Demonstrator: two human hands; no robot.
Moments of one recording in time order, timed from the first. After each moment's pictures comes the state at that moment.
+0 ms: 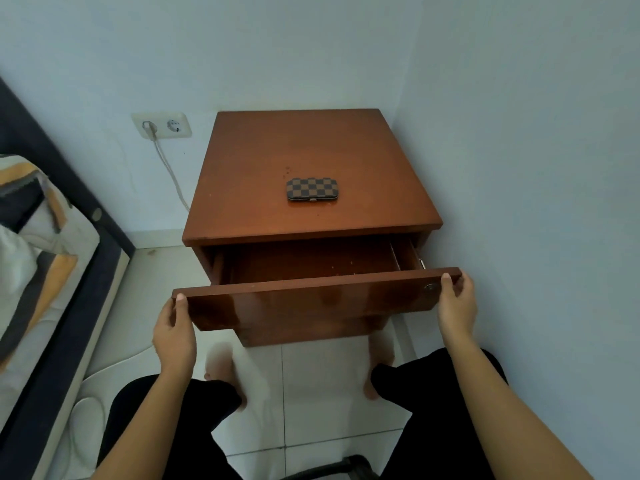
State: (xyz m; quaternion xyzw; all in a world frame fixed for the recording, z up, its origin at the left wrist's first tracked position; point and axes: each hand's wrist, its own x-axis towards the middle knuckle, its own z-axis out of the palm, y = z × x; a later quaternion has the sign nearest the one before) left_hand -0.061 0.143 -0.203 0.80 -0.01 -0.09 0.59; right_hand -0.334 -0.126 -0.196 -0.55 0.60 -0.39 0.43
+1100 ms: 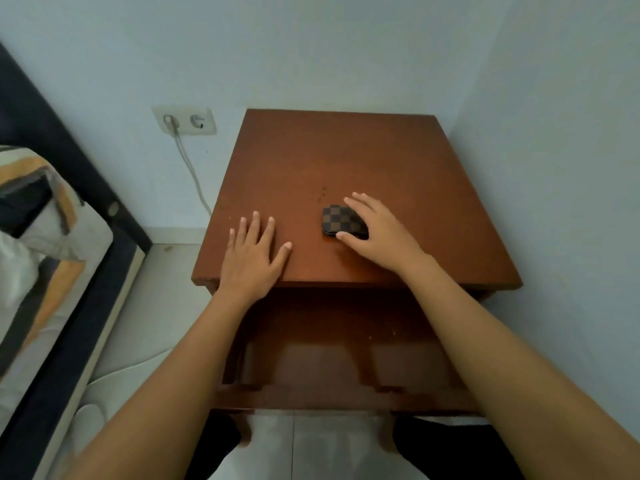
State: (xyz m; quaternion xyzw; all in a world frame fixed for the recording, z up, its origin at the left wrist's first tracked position) left_hand 0.047 -0.015 -0.170 0.91 -0.39 -0.03 0.14; right_hand -0.094 -0.198 -0.132 -0.94 0.23 -0.09 0.22
